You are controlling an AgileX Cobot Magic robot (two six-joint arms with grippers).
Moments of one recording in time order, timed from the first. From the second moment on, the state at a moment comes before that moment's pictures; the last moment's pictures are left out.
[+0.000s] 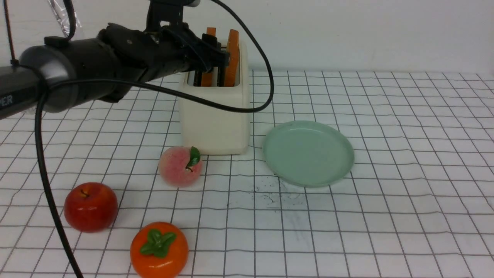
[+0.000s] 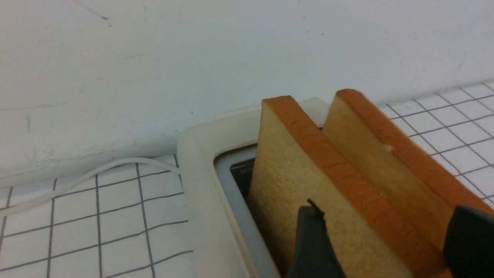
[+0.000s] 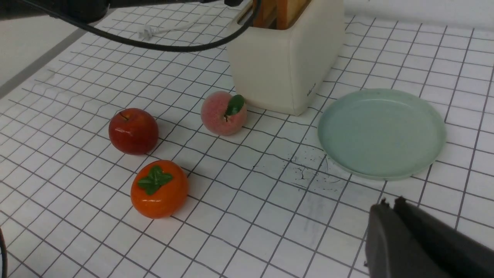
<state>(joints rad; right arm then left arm) 0.08 0.61 -0.88 0.66 0.88 -0.41 -0.33 1.88 -1.48 -0.94 -0.08 0.92</state>
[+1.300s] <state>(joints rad) 0.08 0.60 -0.88 0.85 0.59 -0.69 -0.38 1.62 -1.55 -1.16 0.57 0.79</state>
